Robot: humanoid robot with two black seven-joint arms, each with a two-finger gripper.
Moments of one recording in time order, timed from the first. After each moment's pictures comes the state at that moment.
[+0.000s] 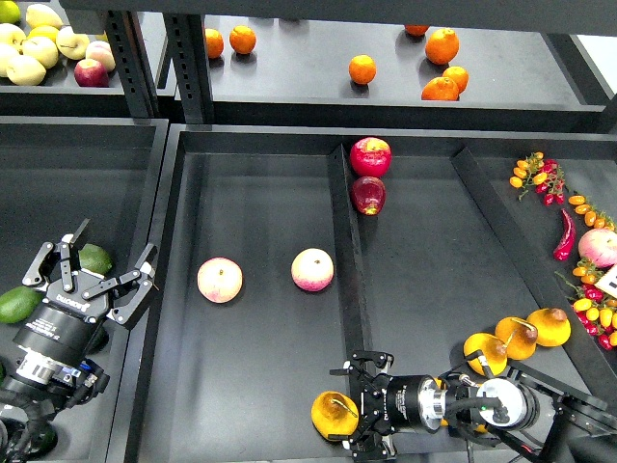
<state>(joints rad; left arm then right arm) 0.23 0.00 -1.54 -1.38 -0.36 -0.49 0.49 0.39 -0.31 0.40 1.03 0.12 0.21 -0.49</state>
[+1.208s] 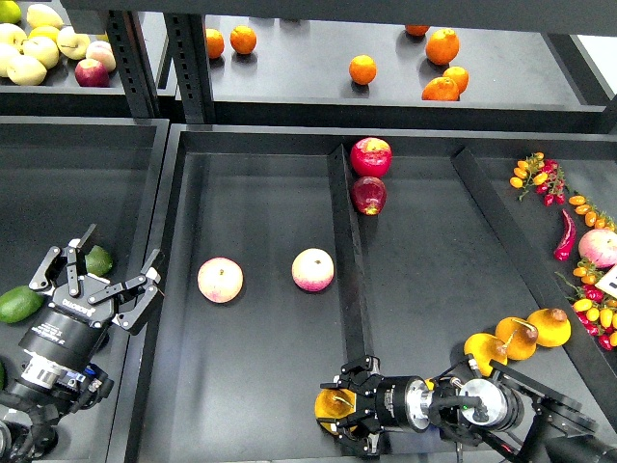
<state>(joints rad) 0.24 0.00 -1.52 -1.38 -0.36 -0.49 0.49 0.37 -0.22 0.47 0.94 0.08 0.15 -0.49</state>
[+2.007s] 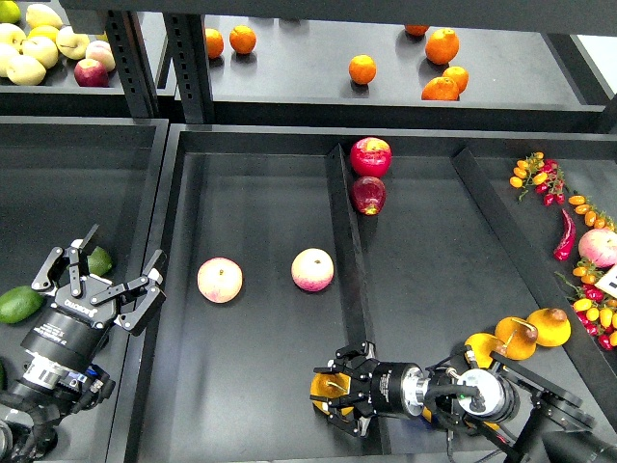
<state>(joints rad) 0.24 0.00 -1.51 -1.38 -0.36 -0.49 0.49 0.37 -0.21 0.57 1.00 0.09 0.15 -0.49</state>
